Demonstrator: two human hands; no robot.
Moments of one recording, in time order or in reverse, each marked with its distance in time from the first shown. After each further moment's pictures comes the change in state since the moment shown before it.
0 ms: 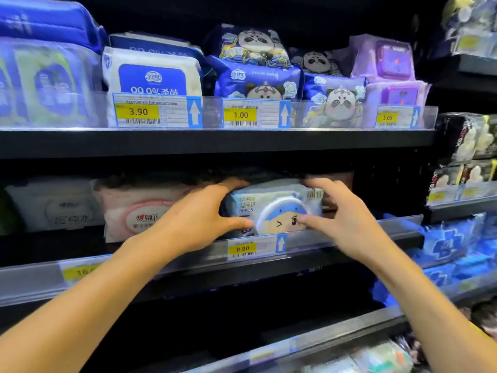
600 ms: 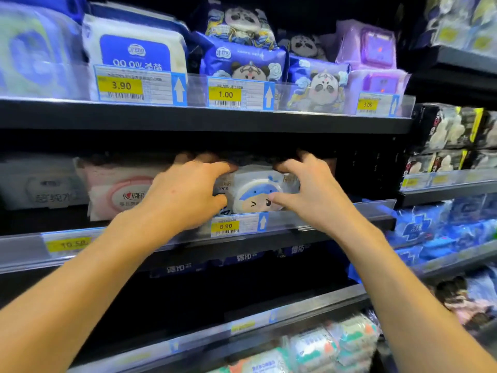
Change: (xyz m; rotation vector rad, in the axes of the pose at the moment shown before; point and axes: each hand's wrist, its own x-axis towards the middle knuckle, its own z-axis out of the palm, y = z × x) left_hand -0.012 0.028 -0.009 0.293 0.066 -0.066; right_hand 0.007 -0.042 -0.004 -0.325 -0.108 0.045
